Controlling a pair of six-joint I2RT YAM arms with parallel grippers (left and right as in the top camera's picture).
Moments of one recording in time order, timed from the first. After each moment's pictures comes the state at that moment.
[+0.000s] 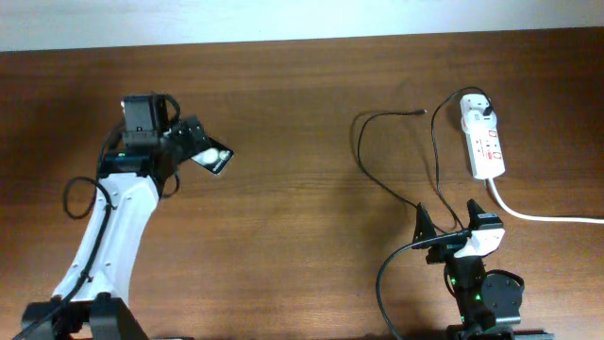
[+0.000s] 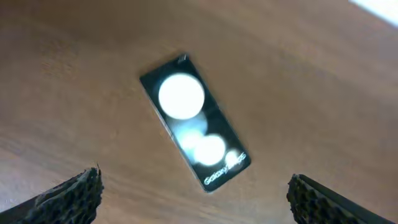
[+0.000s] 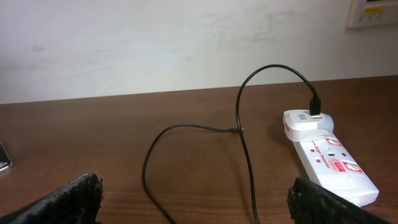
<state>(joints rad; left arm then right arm) 0.00 1.55 1.16 -0.54 -0.09 -0.41 0.01 0.01 0.01 -0.07 -0.07 0.12</state>
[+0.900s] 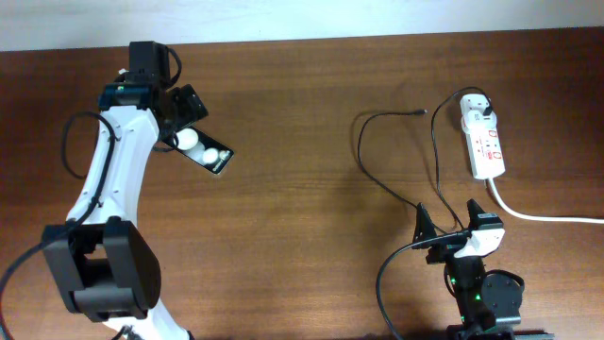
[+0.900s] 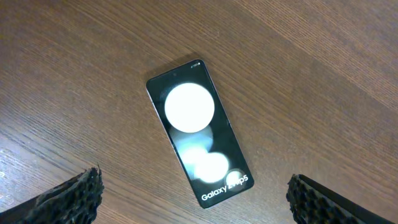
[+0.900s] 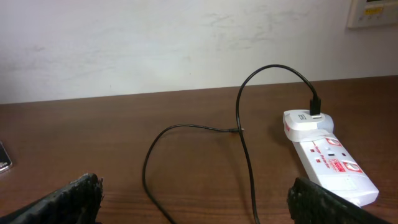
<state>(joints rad) 0.00 1.89 1.65 -0.90 -0.13 -0.52 0.01 0.01 0.01 -0.07 -0.07 0.12</state>
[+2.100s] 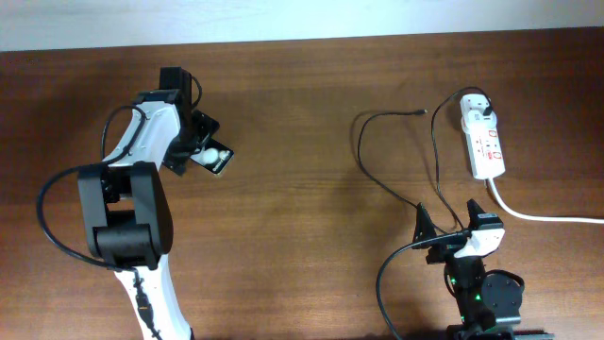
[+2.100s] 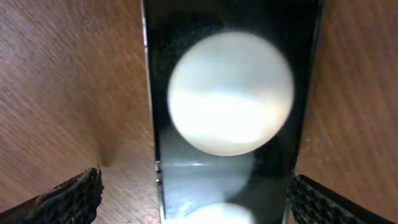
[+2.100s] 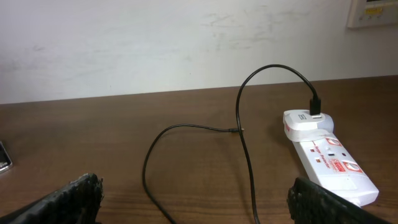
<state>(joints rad) 0.00 2.20 1.67 -0.87 -0.07 -0.93 0.01 0.01 0.01 -0.07 -0.07 0.12</state>
